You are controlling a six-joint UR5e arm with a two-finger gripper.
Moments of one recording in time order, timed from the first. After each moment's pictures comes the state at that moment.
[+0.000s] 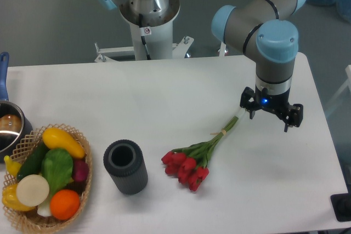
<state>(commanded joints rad) 2.69 -1.95 -1.57 -0.97 1.62 1.25</state>
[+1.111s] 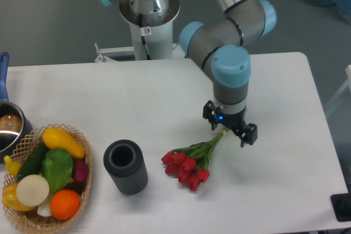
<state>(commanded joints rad) 2.51 -2.04 -1.66 -0.91 1.62 1.21</state>
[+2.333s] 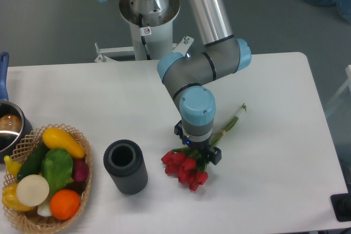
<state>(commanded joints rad) 2.43 -2.10 -1.67 -0.92 1.63 1.15</state>
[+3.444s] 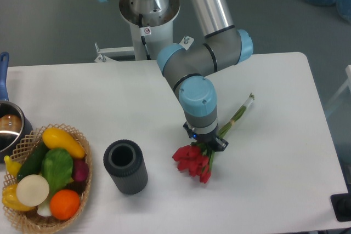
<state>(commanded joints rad) 2.47 -2.00 -1.68 -0.92 1.74 1.10</state>
